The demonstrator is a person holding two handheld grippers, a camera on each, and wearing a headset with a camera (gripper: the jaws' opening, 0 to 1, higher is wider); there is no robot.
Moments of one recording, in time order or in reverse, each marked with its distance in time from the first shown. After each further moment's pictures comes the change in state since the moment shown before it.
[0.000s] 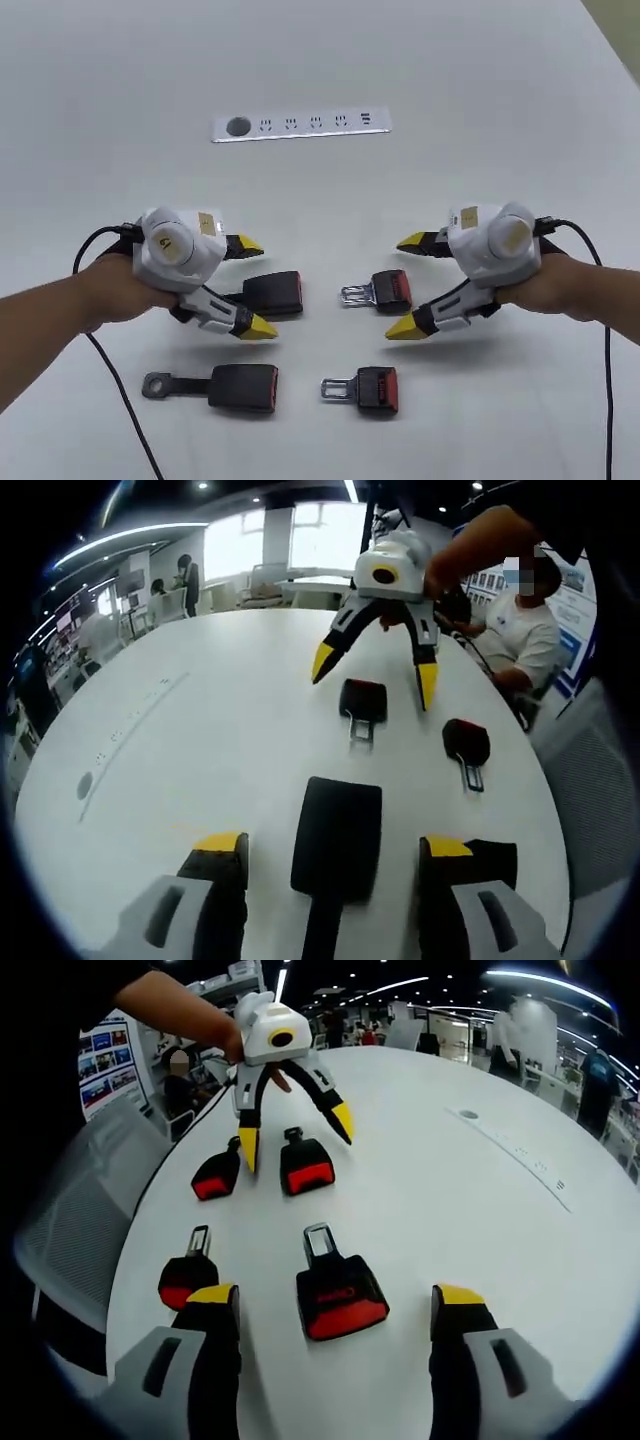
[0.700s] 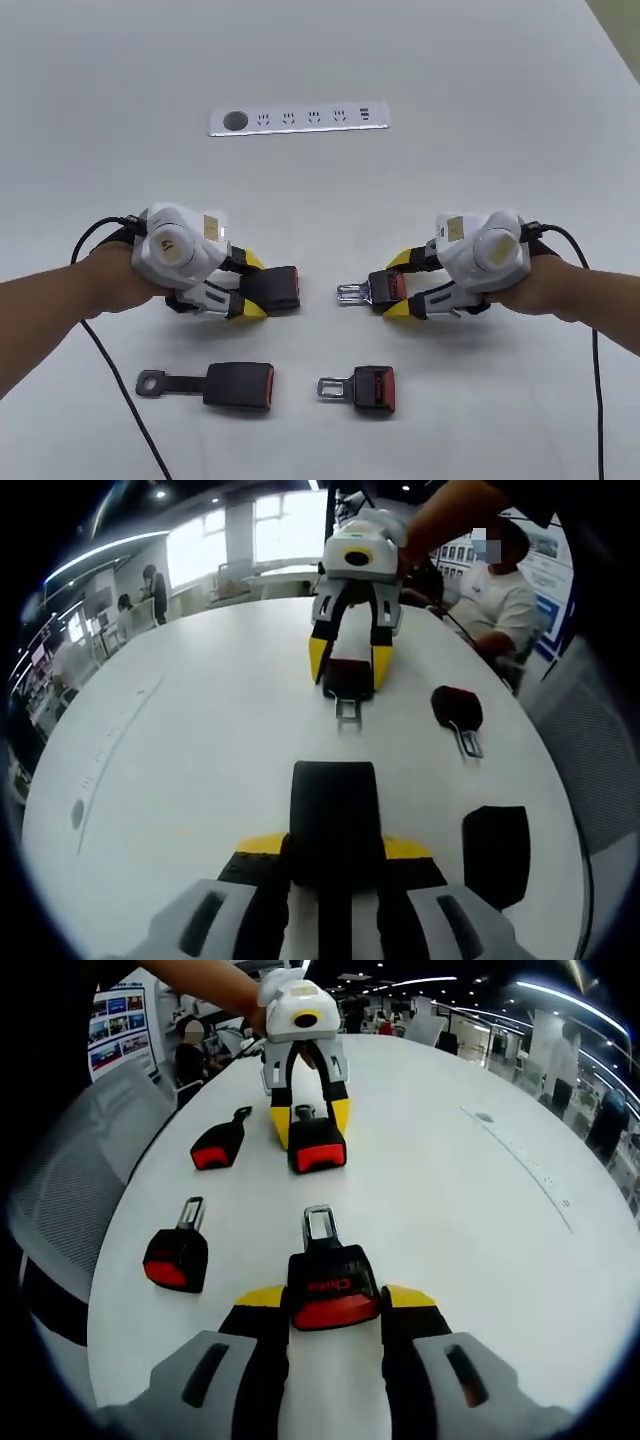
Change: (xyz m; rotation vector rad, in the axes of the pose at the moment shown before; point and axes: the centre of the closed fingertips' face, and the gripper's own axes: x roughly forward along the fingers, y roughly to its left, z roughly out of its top) left arm 0.009 -0.004 -0.010 0.138 0.061 -0.058; right arm 0.000 -0.003 -0.008 -0.117 0.062 -0.009
